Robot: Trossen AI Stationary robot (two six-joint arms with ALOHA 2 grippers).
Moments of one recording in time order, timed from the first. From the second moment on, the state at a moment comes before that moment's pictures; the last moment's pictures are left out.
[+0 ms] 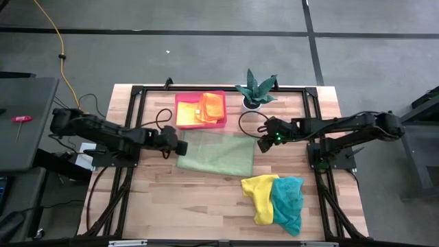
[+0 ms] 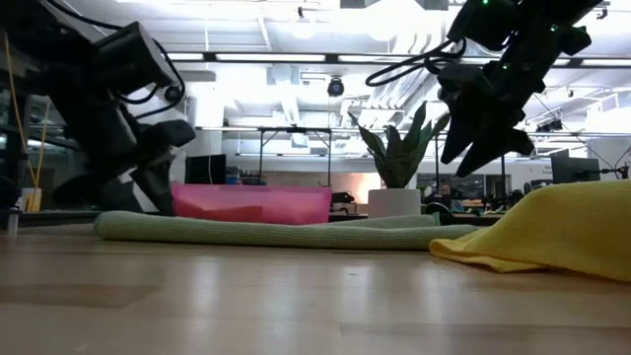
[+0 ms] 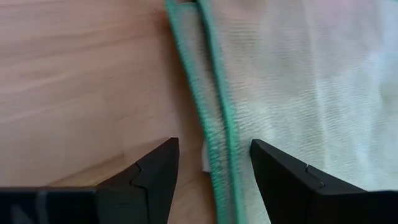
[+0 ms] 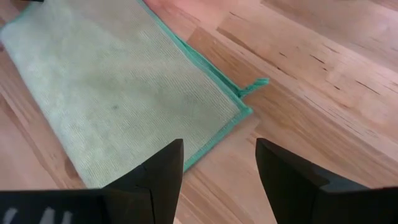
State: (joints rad) left arm 0.13 1.21 0.34 -0.16 -0.21 -1.22; right arm -0.10 1.16 0.65 -0.43 0.11 0.80
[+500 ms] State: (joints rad) left arm 0.22 1.23 0.34 -0.13 -0.07 -1.07; right arm -0.10 1.16 0.65 -0.43 0.10 0.80
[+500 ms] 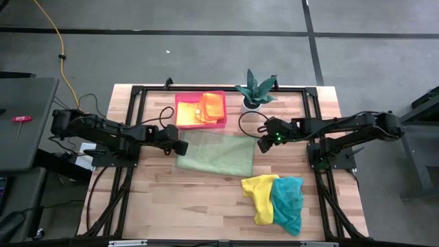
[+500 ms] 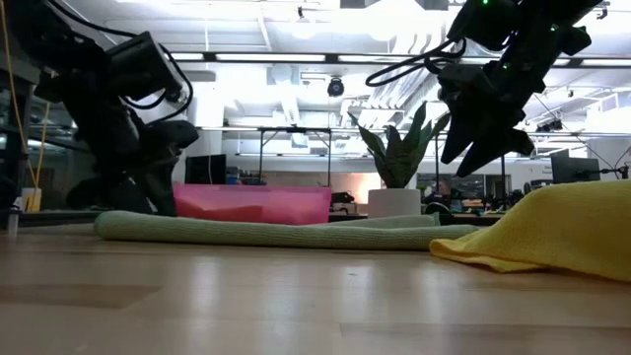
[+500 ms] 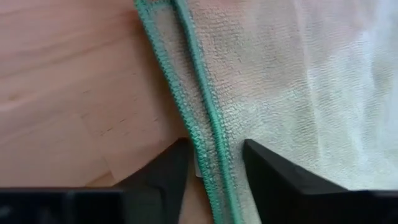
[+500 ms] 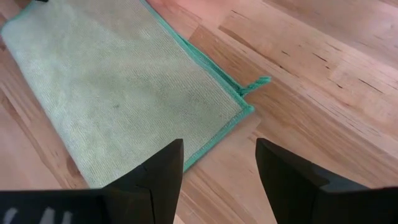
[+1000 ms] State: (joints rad) left arm 0.16 1.08 0.34 -0.39 -0.04 -1.06; right arm -0.10 1.16 0.65 -0.43 0.10 0.81
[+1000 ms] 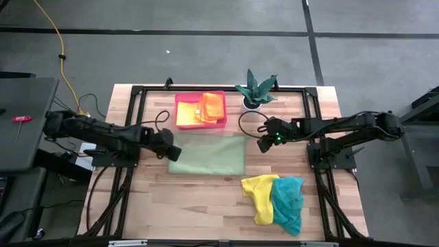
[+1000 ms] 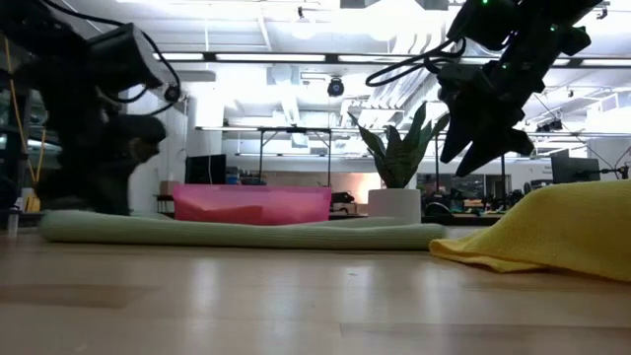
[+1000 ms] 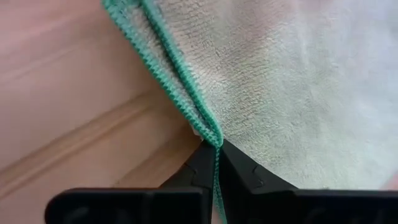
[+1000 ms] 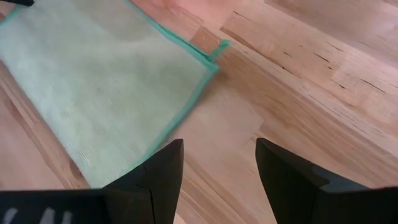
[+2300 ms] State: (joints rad) left arm 0.17 0.80 0.44 -0.62 -0.09 -0.91; right arm -0.10 1.16 0.65 -0.25 0.08 0.81
